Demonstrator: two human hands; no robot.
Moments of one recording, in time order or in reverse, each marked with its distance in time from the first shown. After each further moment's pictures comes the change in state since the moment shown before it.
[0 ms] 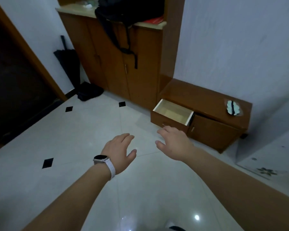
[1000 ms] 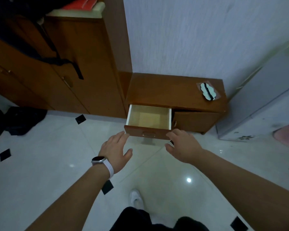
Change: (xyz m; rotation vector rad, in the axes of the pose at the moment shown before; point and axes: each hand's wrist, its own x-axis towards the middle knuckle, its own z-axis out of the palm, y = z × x) left_hand 0.366 -0.068 0.062 0.002 -0.251 0.325; right_hand 0.215 0.146 0.023 0.099 -0.020 0.471
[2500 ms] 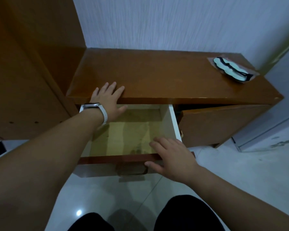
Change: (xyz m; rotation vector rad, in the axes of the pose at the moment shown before) left_hand 0.523 -0.096 0.305 0.275 0.176 0.197; right_hand 0.327 0.182 0.332 -0.150 0.279 -0.086
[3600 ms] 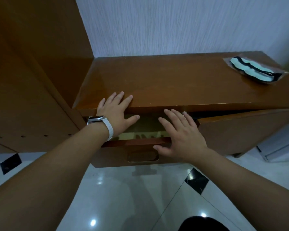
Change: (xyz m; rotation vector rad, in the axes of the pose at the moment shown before) left_hand 0.004 -0.002 0.008 -0.019 0.042 -0.009; right_hand 0.084 0.041 0.002 -0.131 0.197 0.030
